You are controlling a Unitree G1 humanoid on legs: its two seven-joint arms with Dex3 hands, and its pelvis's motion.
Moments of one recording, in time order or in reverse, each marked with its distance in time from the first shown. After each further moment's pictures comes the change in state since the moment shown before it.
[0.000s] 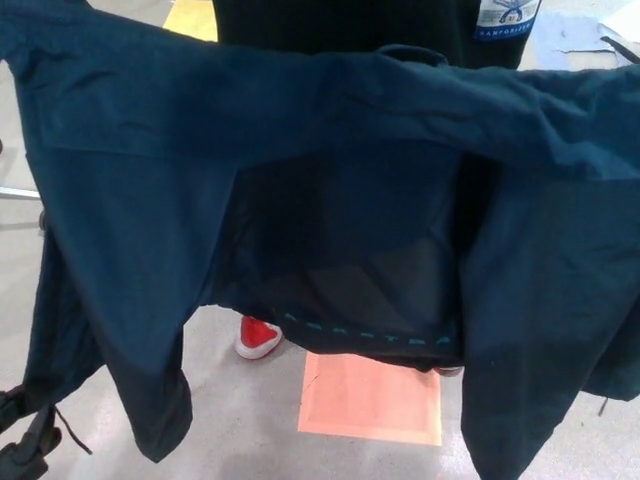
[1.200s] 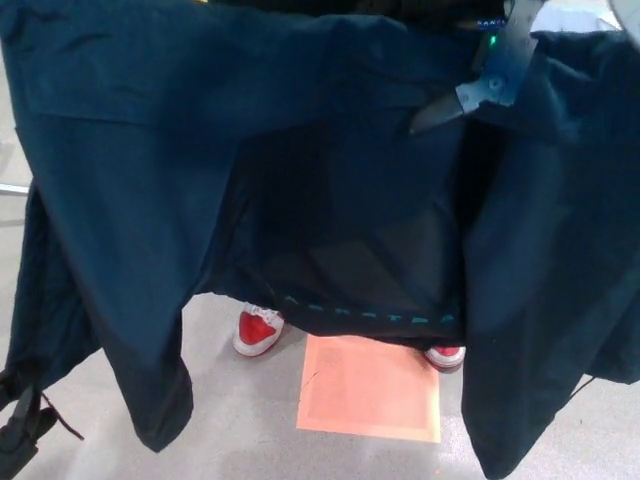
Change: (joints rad) left_arm 0.008 0.000 0.045 -0.037 -0.040 -0.020 -0.051; right_arm -0.631 0.183 0.945 0.627 -0.482 0.156 0.538
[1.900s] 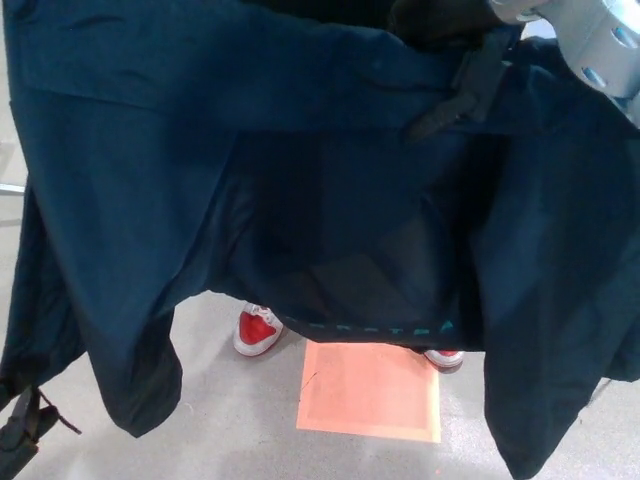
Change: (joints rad) left_arm -0.001 0.000 0.001 0.000 -0.006 0.000 -0.019; right_arm 0.014 0.051 0.063 0.046 -0.257 -0.045 -0.165
